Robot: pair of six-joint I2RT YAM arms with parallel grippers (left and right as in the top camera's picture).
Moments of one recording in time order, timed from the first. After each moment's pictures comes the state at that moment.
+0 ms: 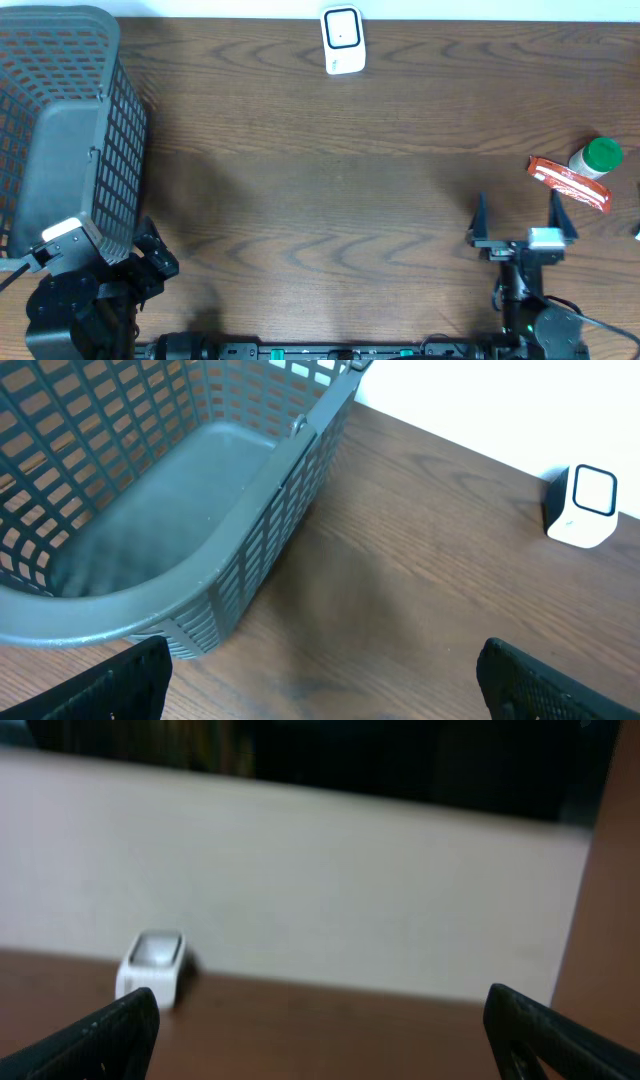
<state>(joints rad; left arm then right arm) 0.08 0.51 1.12 -1.15 -0.19 -0.31 0.04 0.01 0.11 0.13 0.02 -0.11</state>
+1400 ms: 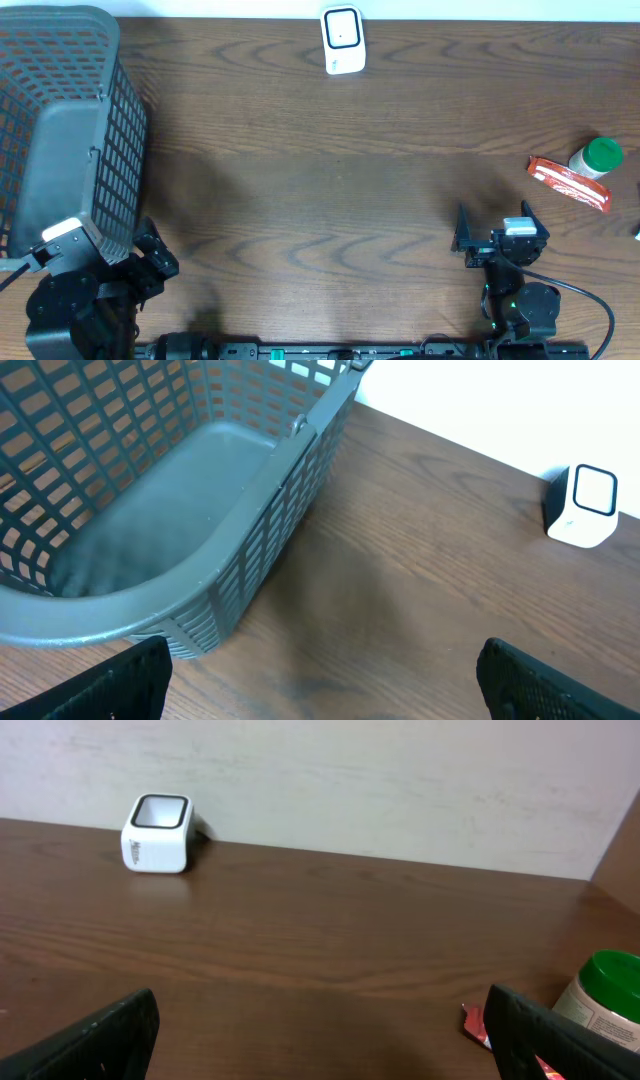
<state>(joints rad) 0.08 0.51 1.12 -1.15 -0.19 -0.31 0.03 0.01 0.01 -0.07 0.02 -0.08</state>
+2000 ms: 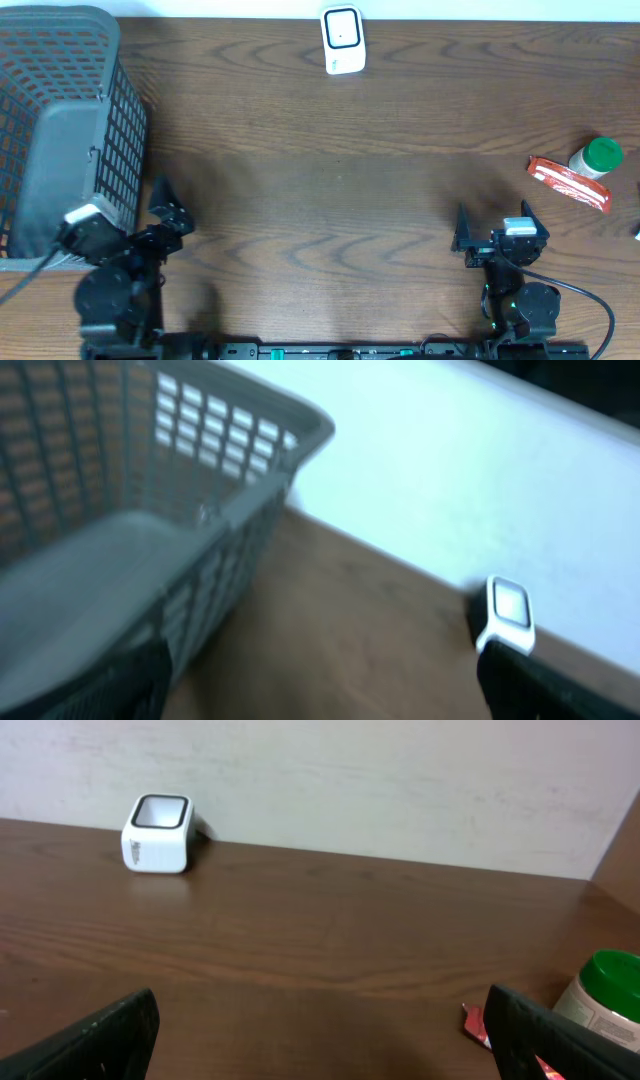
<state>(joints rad) 0.02 0.33 0.61 -0.44 -0.19 -0.39 0.03 0.01 0.01 -0.07 0.02 -0.08</state>
